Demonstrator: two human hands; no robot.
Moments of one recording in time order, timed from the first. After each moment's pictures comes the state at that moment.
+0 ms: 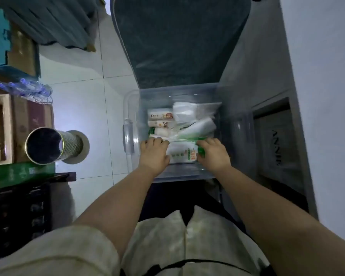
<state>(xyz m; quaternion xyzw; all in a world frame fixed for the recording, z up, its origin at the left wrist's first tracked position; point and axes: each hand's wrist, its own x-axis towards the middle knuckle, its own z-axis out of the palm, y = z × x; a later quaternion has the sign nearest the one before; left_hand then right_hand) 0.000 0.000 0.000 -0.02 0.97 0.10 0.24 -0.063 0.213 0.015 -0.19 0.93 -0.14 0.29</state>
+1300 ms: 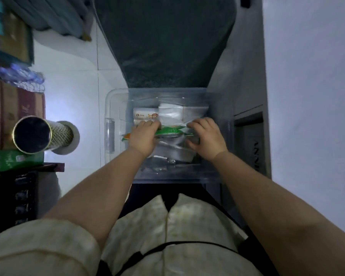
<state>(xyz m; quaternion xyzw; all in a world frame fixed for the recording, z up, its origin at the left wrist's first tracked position) -0.077 0.031 0.041 -0.07 0.97 0.16 0.17 -0.145 0.248 0.057 -0.31 0.91 -0.23 0.14</state>
